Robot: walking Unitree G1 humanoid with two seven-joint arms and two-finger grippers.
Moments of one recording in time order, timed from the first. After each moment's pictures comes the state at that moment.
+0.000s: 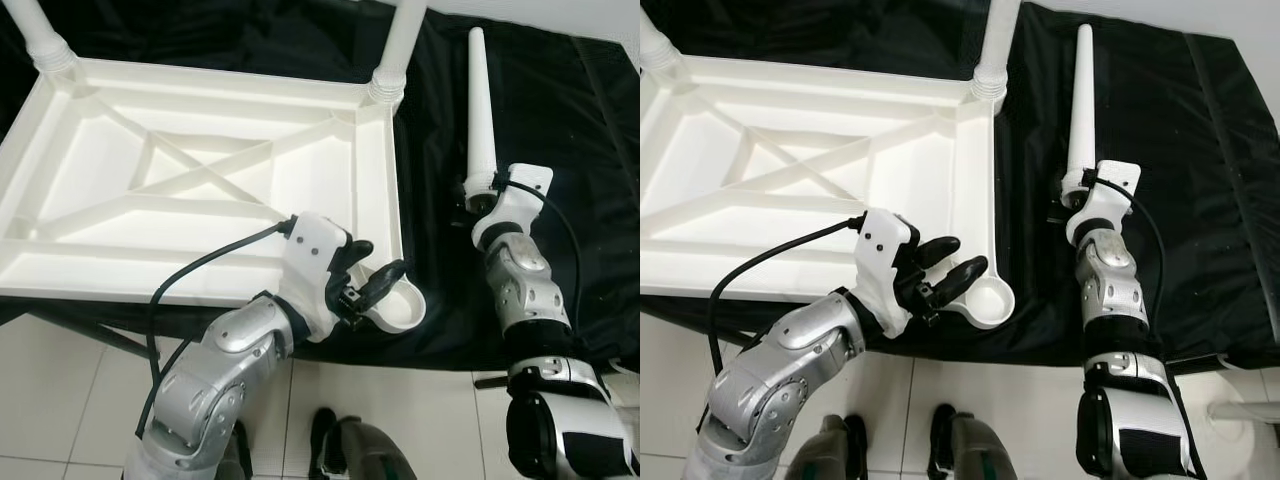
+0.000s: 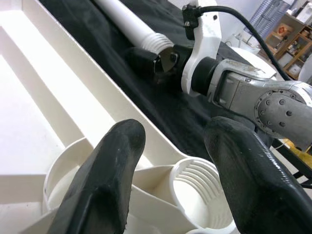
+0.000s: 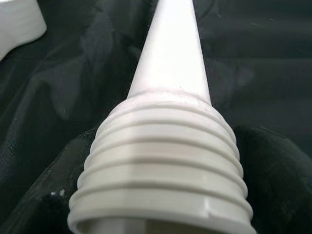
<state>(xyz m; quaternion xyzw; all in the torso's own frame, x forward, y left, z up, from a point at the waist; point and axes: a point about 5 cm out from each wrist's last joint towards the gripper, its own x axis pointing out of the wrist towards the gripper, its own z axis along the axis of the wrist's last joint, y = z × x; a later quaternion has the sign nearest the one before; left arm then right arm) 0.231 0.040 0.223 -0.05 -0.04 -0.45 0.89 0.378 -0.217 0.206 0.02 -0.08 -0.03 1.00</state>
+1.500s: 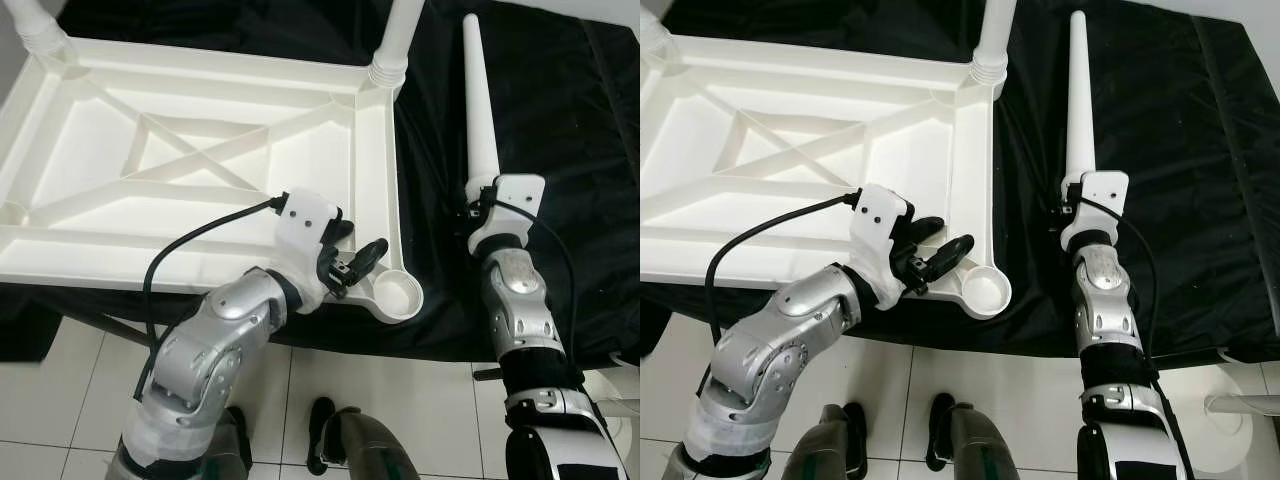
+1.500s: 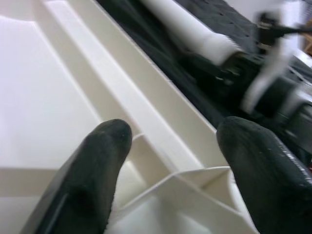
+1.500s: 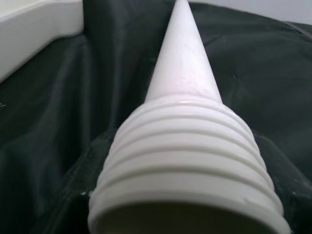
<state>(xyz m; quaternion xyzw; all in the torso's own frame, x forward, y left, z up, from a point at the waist) 0.266 0.051 0.226 -0.04 -0.02 -0.41 0.91 0.338 -0.213 0.187 -0.06 -0.15 -0.04 0.99</state>
